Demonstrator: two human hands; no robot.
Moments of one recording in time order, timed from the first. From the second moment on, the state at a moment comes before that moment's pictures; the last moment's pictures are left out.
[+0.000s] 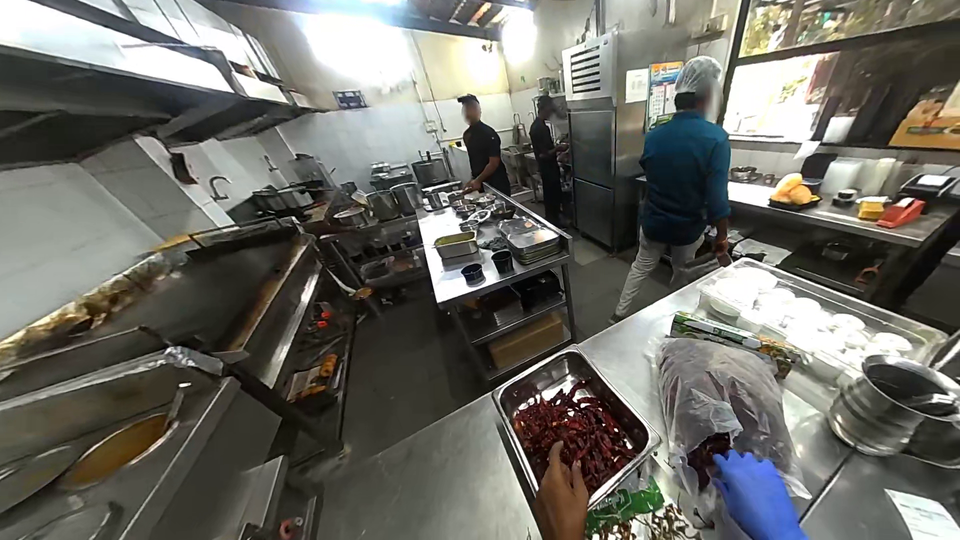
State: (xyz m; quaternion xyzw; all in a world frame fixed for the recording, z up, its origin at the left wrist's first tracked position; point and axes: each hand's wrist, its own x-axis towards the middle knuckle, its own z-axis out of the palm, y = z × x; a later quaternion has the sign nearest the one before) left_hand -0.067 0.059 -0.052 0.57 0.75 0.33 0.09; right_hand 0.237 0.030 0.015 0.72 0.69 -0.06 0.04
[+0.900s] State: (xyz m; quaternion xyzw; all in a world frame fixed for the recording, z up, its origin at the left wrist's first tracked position) left_hand -0.085 0.022 -0.044 0.70 0.60 0.38 0.08; right_hand 0.282 0.069 -0.018 0.65 0.68 -0.23 -0.23
